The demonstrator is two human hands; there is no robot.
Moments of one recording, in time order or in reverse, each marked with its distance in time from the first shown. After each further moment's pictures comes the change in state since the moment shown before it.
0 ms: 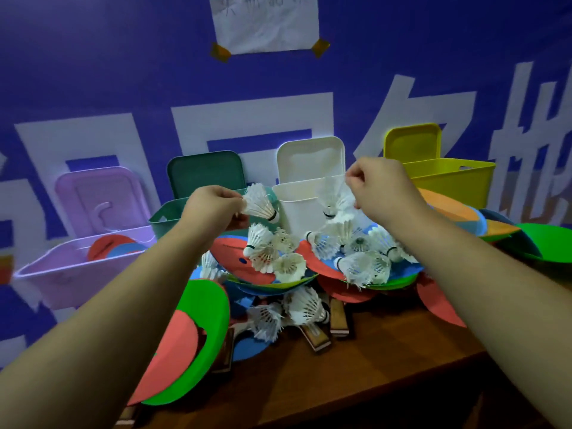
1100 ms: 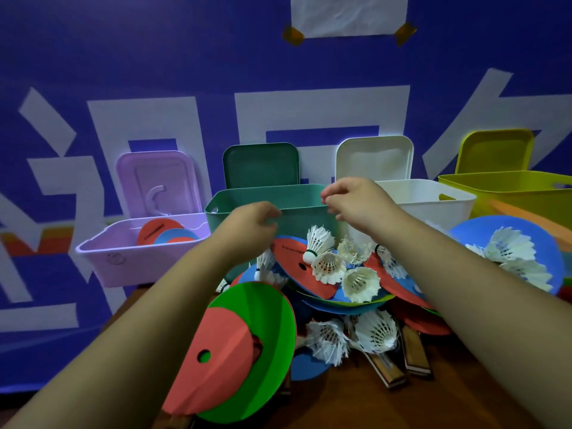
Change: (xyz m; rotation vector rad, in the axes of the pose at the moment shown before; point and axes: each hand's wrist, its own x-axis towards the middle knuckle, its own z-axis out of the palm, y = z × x) left_hand 0.029 -0.058 -0.061 0.706 -0.105 0.241; right_hand 0.032 -0.102 0.118 0.495 -0.376 0.193
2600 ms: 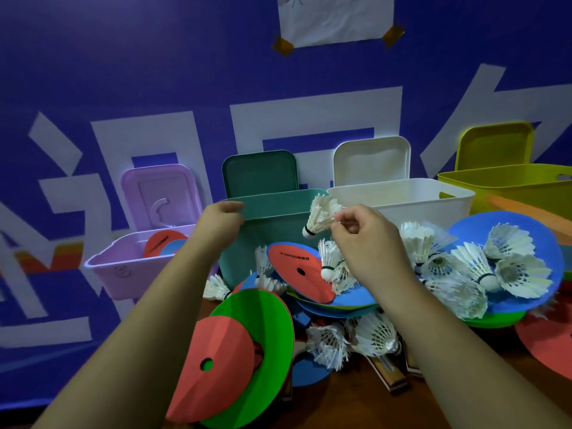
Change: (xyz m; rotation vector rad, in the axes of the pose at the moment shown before) left_hand 0.018 -0.025 -0.020 -0.407 0.183 -0.325; right_hand -0.072 0.026 0.016 0.054 0.314 -0.137
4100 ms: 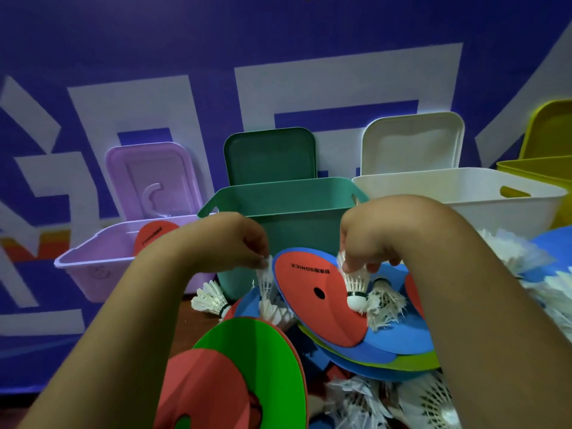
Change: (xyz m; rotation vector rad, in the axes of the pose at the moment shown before) left_hand 0.028 -0.009 0.002 0.771 -0.502 0.306; right_hand 0.100 -0.027 0.038 -0.986 -0.994 0.004
